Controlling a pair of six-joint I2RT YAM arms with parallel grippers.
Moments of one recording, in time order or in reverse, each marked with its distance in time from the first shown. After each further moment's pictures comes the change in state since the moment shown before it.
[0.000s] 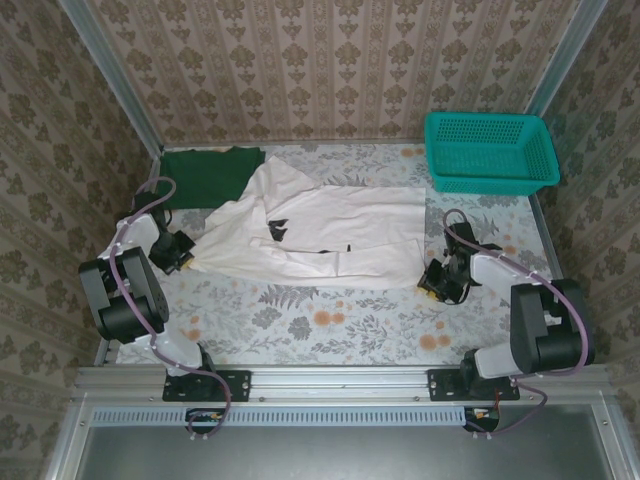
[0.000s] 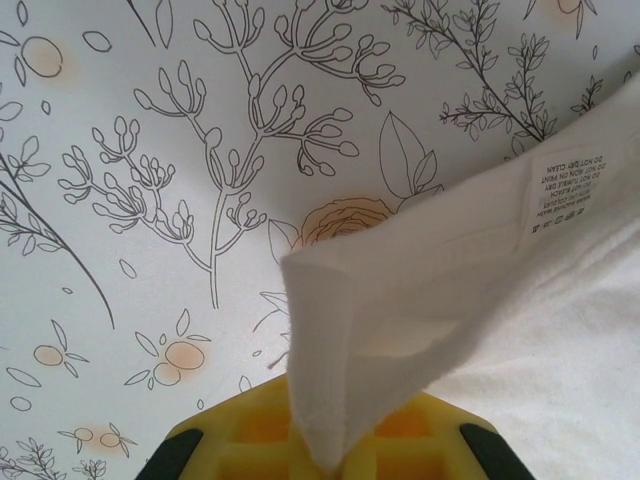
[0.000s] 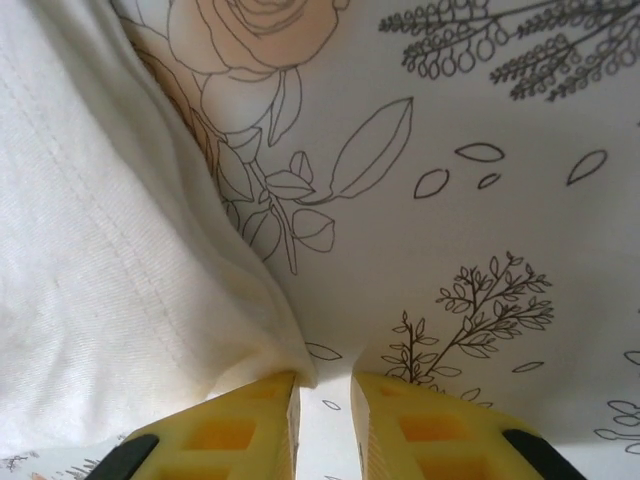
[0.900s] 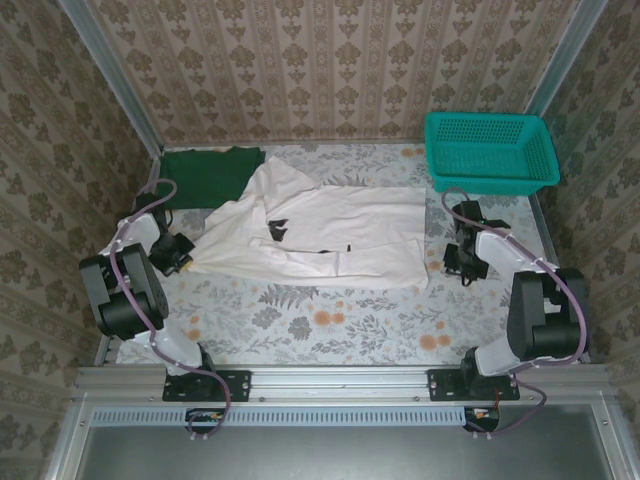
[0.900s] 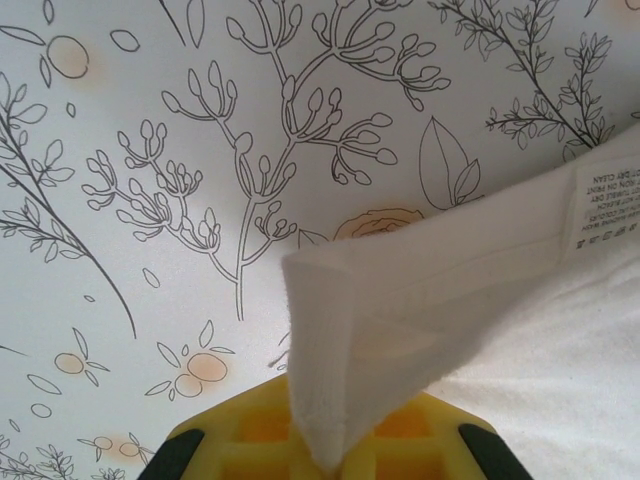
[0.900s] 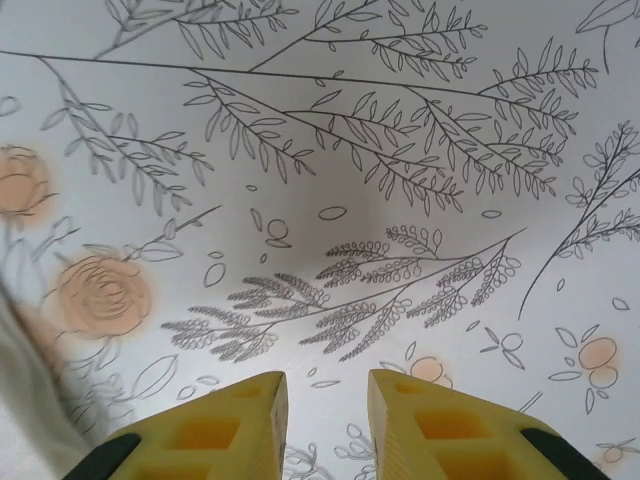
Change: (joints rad) left arm 0.002 0.028 0.001 -0.004 -0.034 0.000; right arm -0.090 0.018 0.195 -0.154 0.387 -0.310
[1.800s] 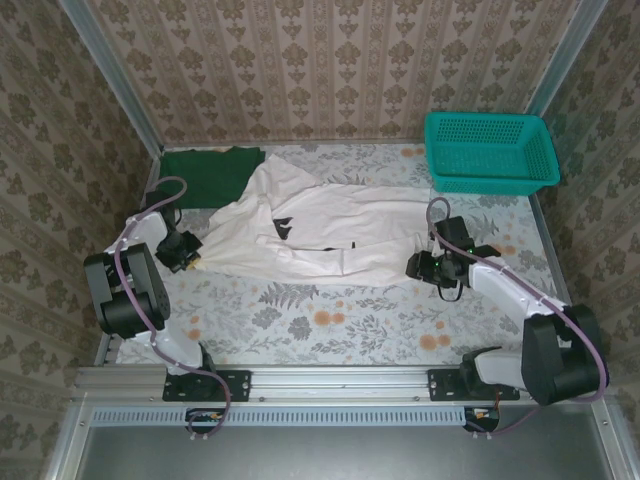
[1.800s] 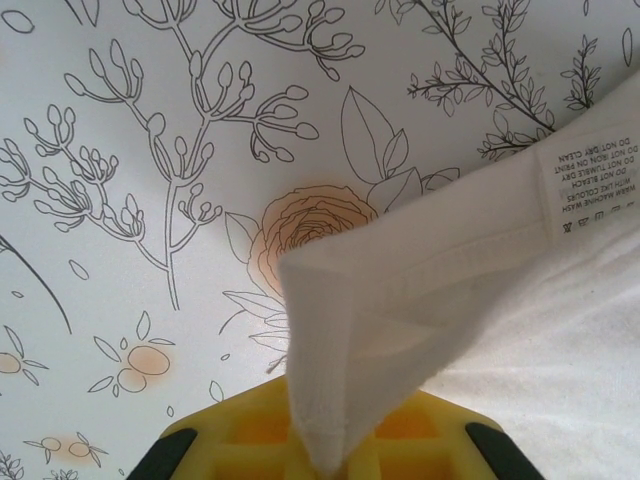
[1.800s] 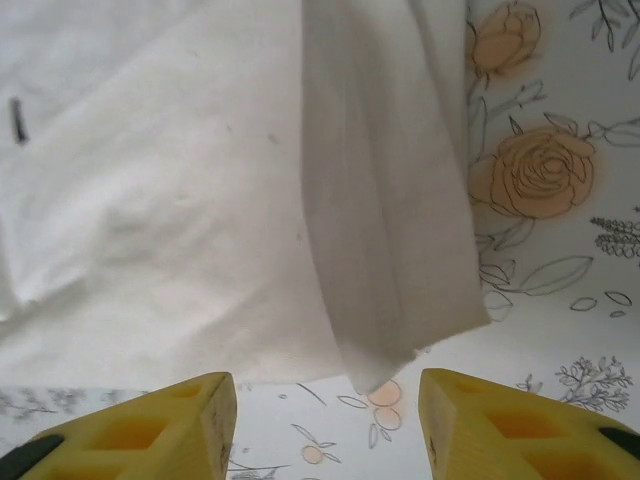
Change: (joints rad) left arm -0.061 0.000 0.000 0.011 0.002 -0.008; right arm 0.222 -0.155 -0.169 0.221 -0.238 0.100
